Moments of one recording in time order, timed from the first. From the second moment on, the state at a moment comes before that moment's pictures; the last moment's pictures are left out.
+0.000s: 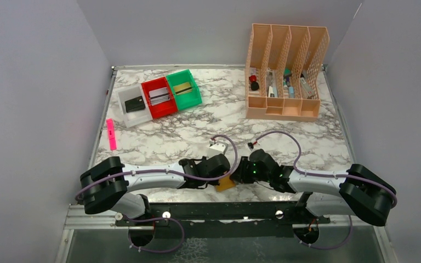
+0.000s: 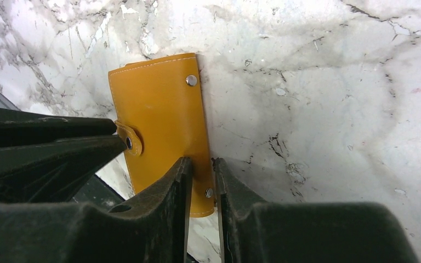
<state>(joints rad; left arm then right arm) -1.20 1.40 0.72 -0.29 -0.35 -0.74 0.91 1.23 0.31 0.21 -0.01 0.89</state>
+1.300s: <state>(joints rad) -1.22 1.48 0.79 -0.34 -0.38 -0.74 0.91 1.26 0.31 0.25 -0.04 0.88</state>
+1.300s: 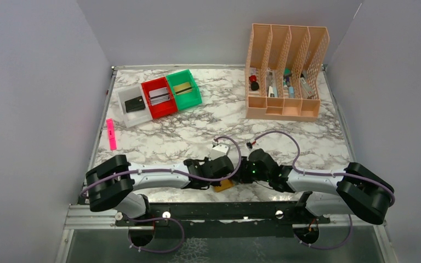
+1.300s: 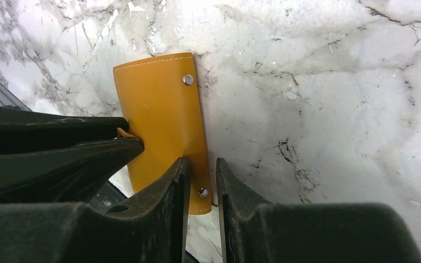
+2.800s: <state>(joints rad) -1.19 1.13 0.46 -0.22 -0.36 -0.88 0.97 1.39 0.50 0.22 -0.26 0.68</state>
